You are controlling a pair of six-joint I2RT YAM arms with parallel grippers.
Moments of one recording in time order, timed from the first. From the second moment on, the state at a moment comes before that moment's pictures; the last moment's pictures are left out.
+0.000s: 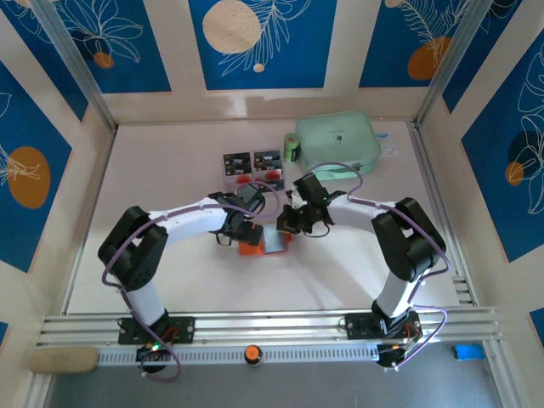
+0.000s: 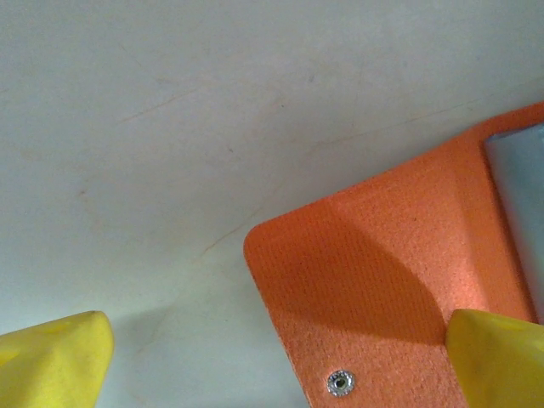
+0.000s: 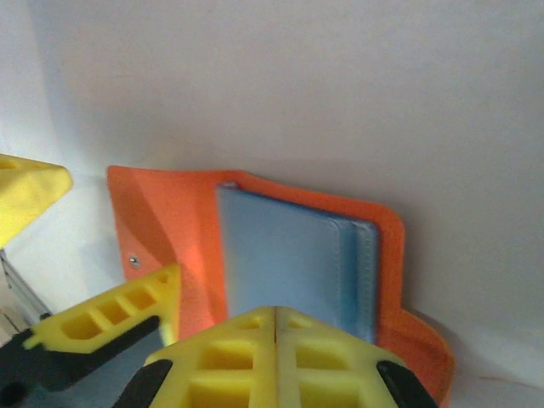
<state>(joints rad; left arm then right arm) -0.74 1.74 1.10 -0.70 -0.18 -0.42 0.56 1.73 0.95 -0.29 -0.49 0.68</state>
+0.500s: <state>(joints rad) -0.74 1.76 1.10 -0.69 -0.18 -0.41 0.56 1.78 0.97 -0.31 -0.46 0.62</state>
